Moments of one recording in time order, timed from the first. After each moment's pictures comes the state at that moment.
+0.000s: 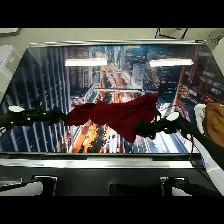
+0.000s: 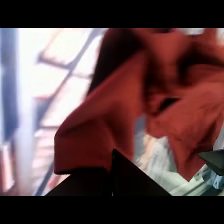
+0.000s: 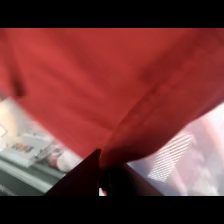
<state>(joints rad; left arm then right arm) 0.24 -1.40 0.89 0.61 -1.12 -1.18 0.09 -1.39 0.75 -0.71 1.02 1.50</state>
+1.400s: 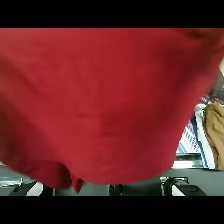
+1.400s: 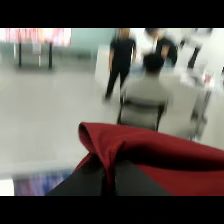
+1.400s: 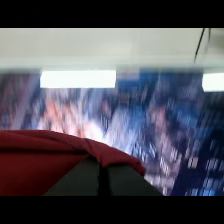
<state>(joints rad) 0.29 -0.94 1.70 0.69 -0.92 -1.18 -0.07 -1.07 1.86 -1.32 1.25 1.55</state>
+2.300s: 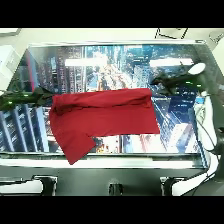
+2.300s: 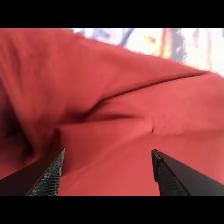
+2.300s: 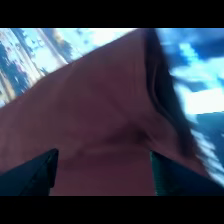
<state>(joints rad) 0.41 -1.51 1.25 0.73 -1.17 -1.22 -0.19 -1.77 1.72 -0.98 1.29 1.73</state>
